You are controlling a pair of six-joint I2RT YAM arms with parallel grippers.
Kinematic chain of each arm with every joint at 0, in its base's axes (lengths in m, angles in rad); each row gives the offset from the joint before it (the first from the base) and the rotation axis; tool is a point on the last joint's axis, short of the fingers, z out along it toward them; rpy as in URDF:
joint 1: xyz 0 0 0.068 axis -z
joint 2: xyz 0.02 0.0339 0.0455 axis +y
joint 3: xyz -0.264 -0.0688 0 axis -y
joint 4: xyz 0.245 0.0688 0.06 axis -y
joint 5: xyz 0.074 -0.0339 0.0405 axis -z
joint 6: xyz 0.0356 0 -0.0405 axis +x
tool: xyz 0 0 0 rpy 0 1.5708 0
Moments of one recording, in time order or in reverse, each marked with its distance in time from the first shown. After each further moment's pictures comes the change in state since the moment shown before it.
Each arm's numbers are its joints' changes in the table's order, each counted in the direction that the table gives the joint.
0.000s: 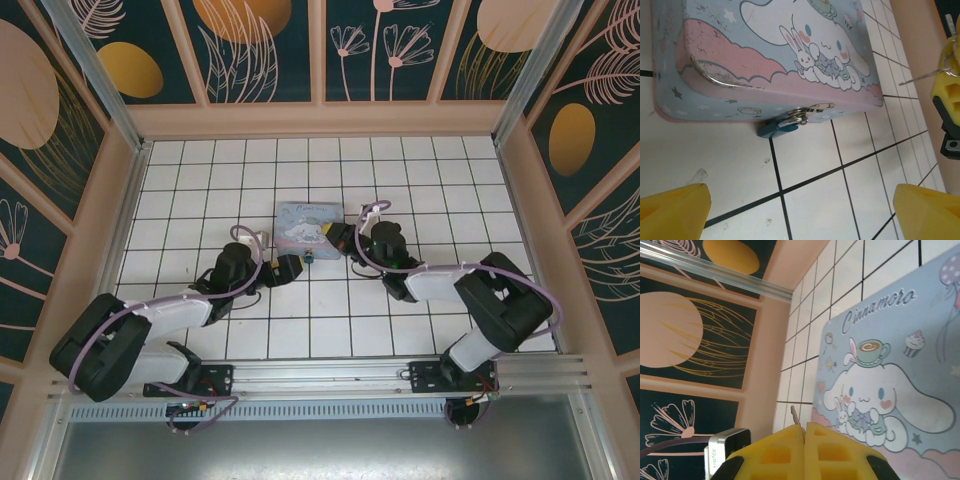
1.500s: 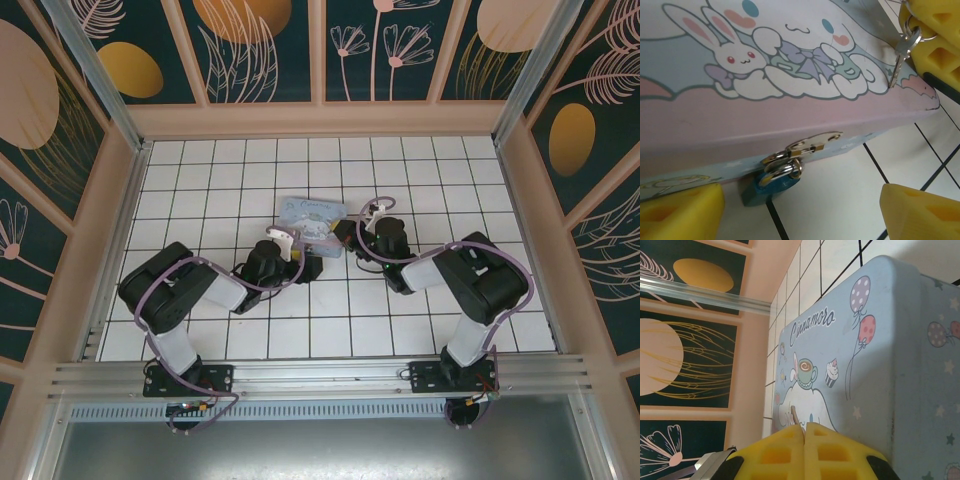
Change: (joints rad) left arm 0.097 0.463 0.140 0.373 -0.142 0.280; right arm 0.108 0.181 0.019 0.131 -0.067 0.051
